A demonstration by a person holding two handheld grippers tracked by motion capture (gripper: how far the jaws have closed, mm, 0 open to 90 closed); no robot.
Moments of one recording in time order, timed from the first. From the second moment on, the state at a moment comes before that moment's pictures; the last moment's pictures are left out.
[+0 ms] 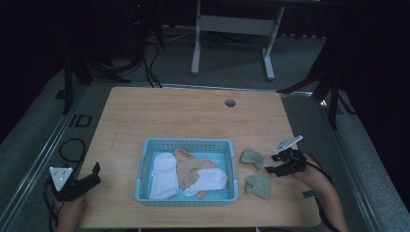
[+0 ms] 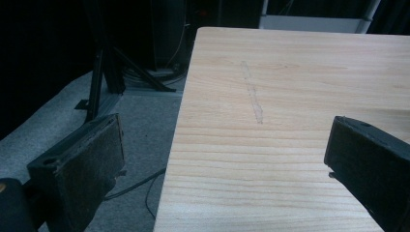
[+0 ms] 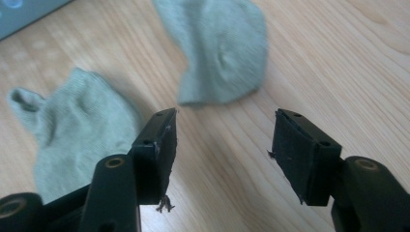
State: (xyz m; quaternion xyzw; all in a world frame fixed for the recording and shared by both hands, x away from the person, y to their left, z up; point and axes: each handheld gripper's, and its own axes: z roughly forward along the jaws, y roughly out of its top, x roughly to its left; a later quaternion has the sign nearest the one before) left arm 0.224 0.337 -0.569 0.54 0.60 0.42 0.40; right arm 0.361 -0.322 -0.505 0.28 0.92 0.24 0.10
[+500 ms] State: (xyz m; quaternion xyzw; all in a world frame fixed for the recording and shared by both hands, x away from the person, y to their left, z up) left arm 0.224 0.337 -0.569 0.54 0.61 0.42 0.40; right arm 0.349 -0.361 -0.514 0.35 0.89 0.26 0.13
